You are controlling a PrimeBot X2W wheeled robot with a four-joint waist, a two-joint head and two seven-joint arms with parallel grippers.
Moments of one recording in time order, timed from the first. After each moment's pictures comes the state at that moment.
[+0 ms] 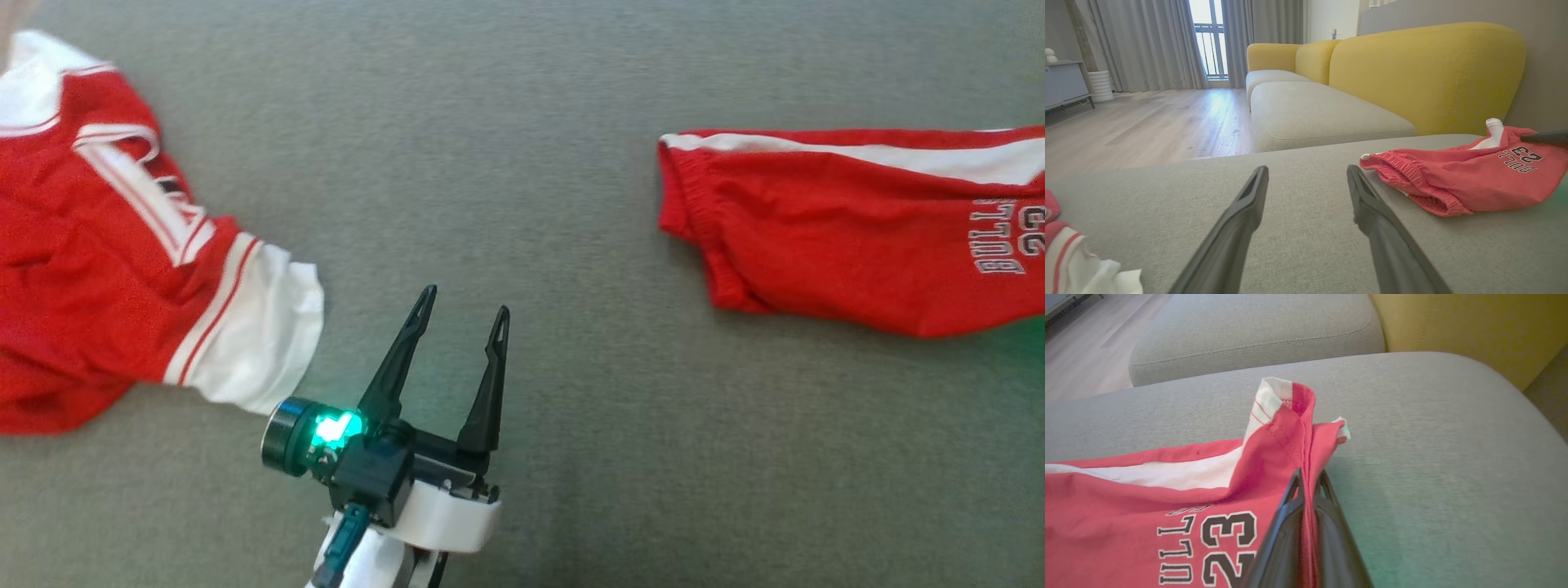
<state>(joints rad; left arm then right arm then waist) -0.16 0.08 -0.52 0.06 -0.14 0.13 -0.25 -0.58 -0.78 0.51 0.73 1.01 0.13 0.02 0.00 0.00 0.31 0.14</state>
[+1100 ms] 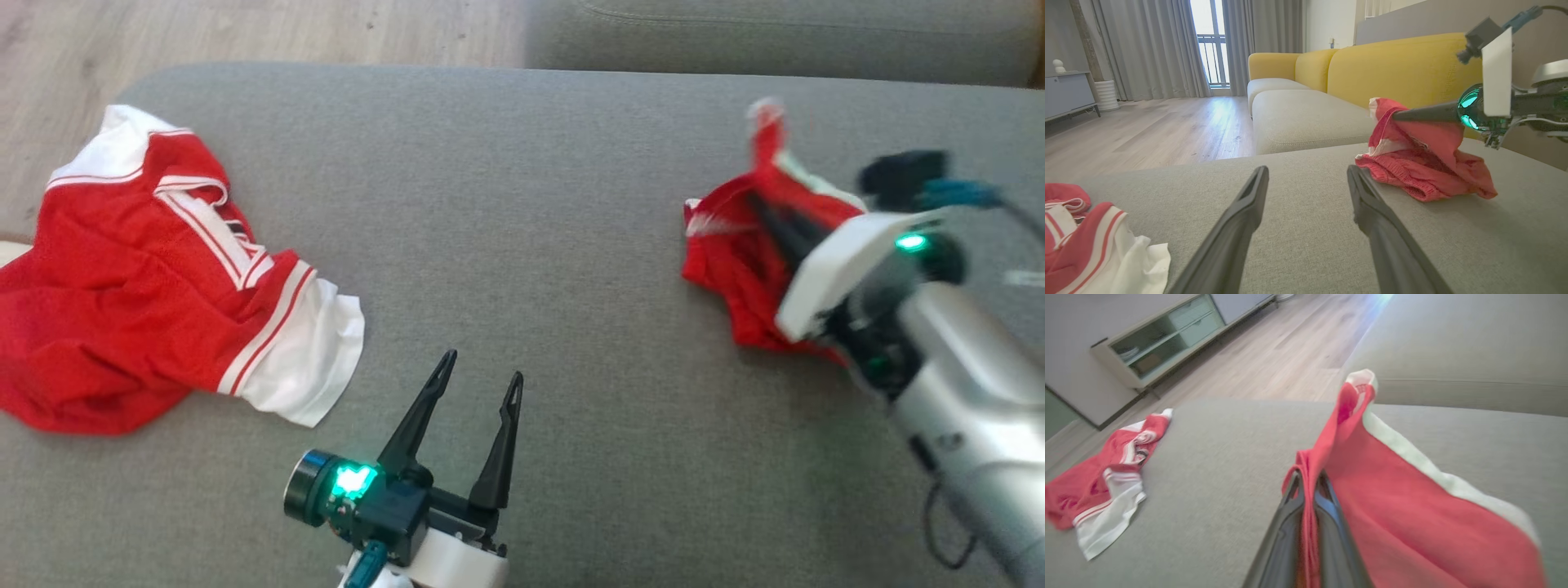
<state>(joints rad) -0.07 0.07 -0.53 0.14 -0.13 0.08 -0.25 -0.67 -0.40 0.67 0.62 0.86 0.13 0.12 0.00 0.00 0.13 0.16</state>
